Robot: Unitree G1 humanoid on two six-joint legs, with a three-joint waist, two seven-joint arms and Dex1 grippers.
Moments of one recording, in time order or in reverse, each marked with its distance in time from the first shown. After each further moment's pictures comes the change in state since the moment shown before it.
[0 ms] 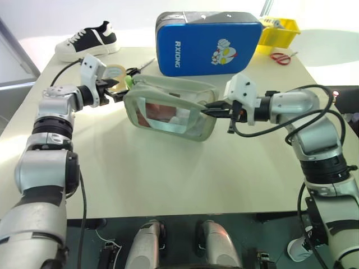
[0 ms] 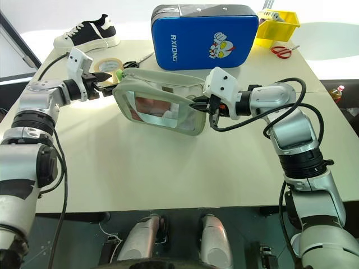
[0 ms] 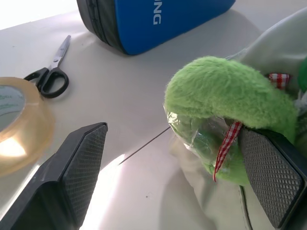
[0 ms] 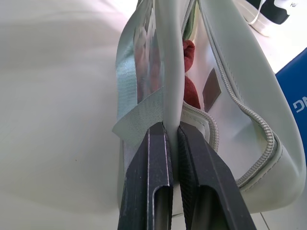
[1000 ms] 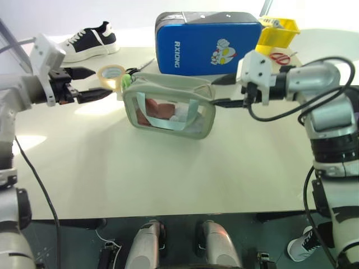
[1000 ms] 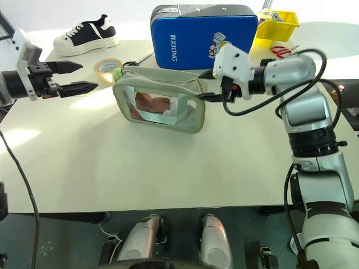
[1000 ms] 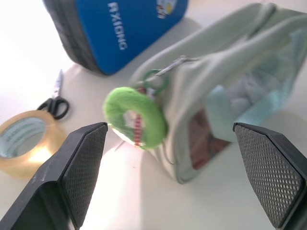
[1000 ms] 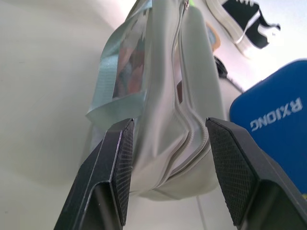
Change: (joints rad) left arm 0.318 0.319 0.055 -0.803 -0.253 0.411 -0.087; right arm -0.118 -0.042 -0.015 0.135 -0.027 -0.131 0.118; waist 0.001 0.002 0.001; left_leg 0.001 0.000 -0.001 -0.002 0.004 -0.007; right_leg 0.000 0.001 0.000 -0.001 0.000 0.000
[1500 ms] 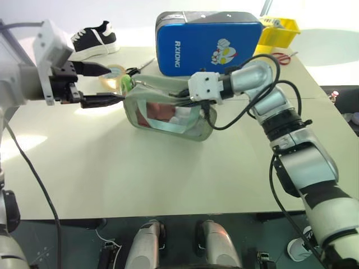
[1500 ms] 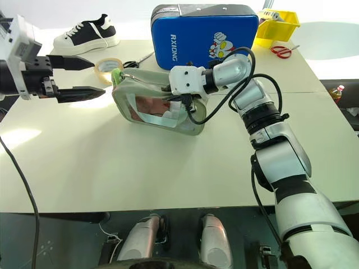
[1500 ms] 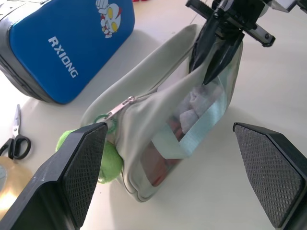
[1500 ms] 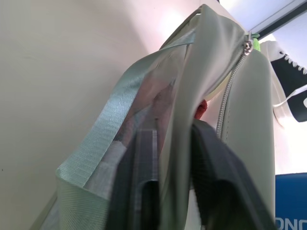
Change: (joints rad) left arm 0.058 0.113 0.022 -0.422 -0.143 0.218 -0.078; right arm -0.321 0.262 0.215 0.683 -0.161 -0.686 0.040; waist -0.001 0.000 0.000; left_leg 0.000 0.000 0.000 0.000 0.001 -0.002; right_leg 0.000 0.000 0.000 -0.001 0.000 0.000
